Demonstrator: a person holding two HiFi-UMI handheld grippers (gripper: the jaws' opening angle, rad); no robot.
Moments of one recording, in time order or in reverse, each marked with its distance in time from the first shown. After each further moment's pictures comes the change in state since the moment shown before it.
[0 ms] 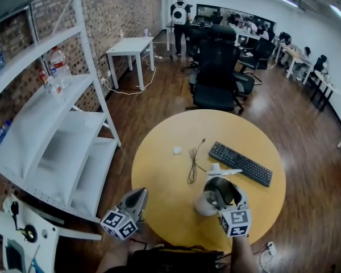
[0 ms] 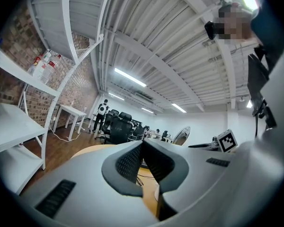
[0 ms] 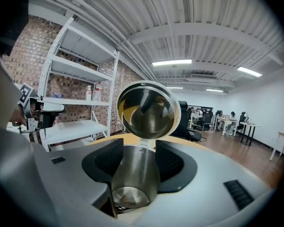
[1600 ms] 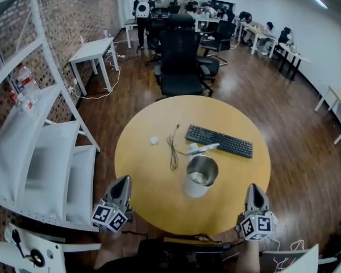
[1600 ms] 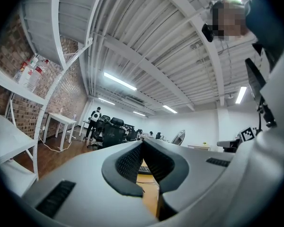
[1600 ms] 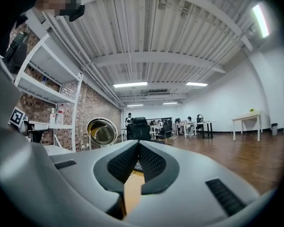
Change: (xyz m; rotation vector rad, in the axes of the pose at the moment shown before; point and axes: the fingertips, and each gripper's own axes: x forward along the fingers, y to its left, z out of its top) left arm 0.007 0.000 0.022 0.091 -0.038 -0.110; right arm -0.187 -0.080 -0.030 0.257 -0.241 -0.439
